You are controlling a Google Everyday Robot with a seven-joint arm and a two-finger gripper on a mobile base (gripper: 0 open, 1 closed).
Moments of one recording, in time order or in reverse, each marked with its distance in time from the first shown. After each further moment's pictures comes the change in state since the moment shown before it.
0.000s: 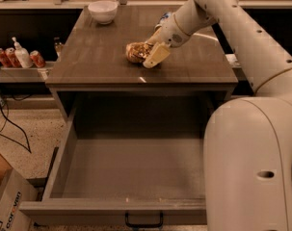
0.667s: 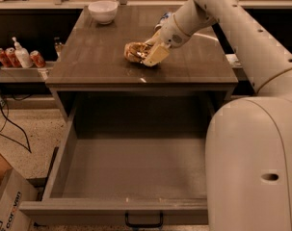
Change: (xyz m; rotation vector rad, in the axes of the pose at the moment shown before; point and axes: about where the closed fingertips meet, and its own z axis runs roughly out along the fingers) arm -0.001 0.005 0.000 -0.007 0.006 -0.003
